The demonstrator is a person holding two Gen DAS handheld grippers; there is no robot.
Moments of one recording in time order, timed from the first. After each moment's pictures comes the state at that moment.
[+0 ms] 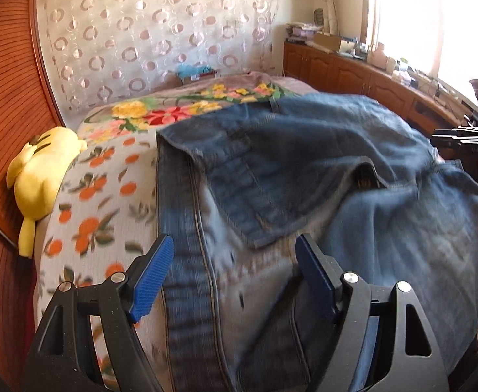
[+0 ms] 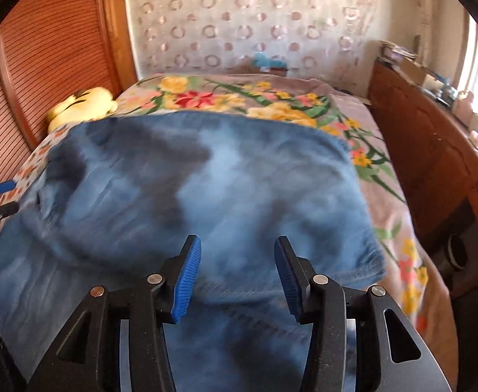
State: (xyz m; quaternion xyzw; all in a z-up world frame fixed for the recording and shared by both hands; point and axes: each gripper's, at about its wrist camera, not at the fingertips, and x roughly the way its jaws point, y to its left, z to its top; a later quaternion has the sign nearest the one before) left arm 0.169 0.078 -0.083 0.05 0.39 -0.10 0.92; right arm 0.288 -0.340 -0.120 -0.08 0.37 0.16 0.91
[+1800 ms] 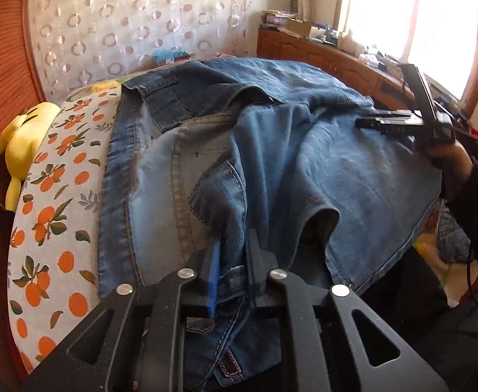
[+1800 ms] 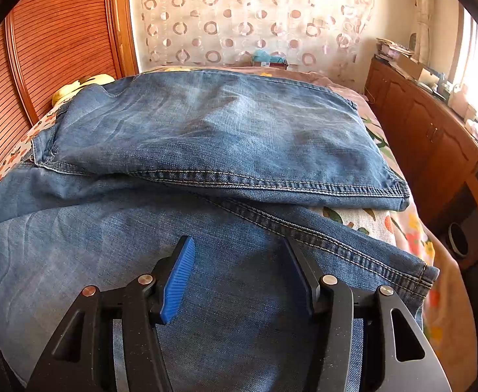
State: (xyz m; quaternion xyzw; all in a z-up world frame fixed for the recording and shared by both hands) left arm 0.032 0.043 -0.084 0.03 0.41 -0.15 0.90; right arm 0.227 -0.315 -0.156 -0.08 0.37 0.14 0.91
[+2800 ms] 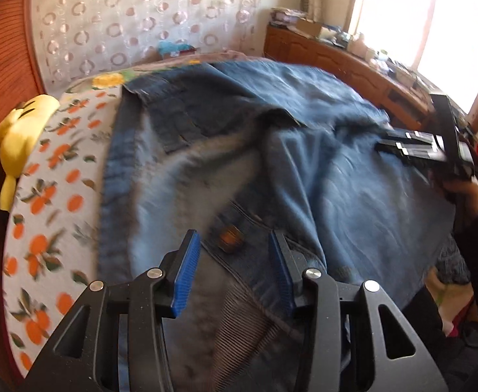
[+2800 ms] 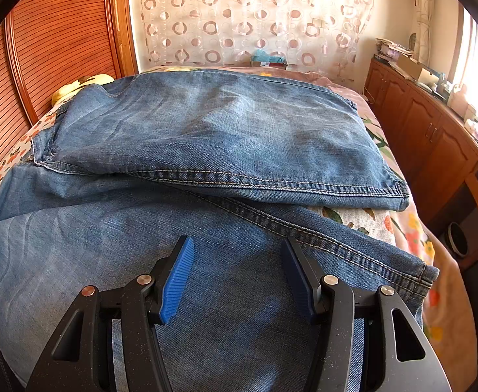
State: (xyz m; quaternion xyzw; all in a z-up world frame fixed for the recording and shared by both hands) left arm 0.074 0.037 -0.087 0.02 0.43 -0.15 0.89; right arm 0.227 -0.314 -0.156 -0.08 0.37 0.14 0.91
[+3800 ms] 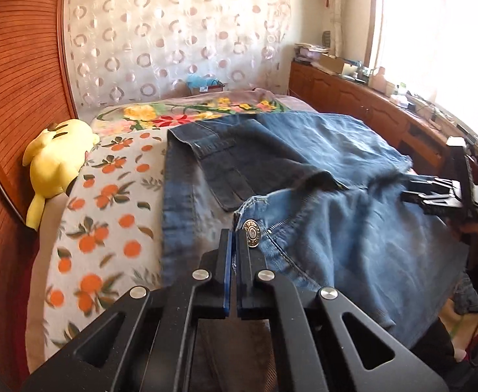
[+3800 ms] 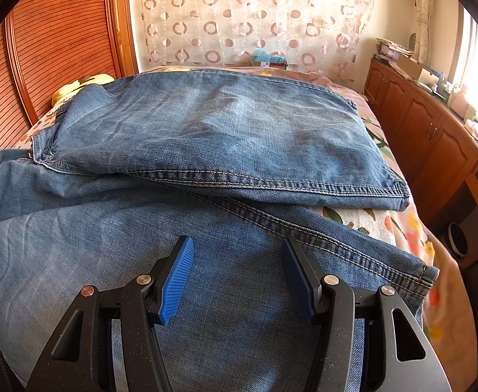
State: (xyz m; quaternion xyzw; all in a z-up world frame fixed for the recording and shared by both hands) left arm 0.096 0.082 -0.051 0.01 0.36 -0.09 0.93; right arm 0.228 -0.314 -0.156 -0.08 0.37 0.15 0.91
